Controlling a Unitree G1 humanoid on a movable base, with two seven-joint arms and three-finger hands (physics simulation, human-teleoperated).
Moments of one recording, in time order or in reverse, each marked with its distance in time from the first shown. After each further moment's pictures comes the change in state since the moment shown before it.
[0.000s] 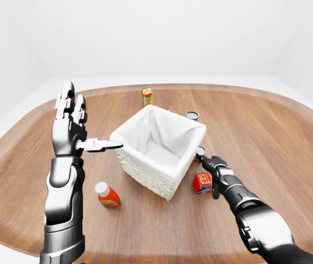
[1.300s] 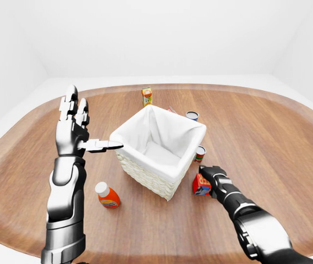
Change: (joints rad) left arm -0.009 0.001 -0.003 0.059 -0.010 0.000 -0.003; right arm 0.043 0.030 0.024 0.082 0.052 0.000 -0.093
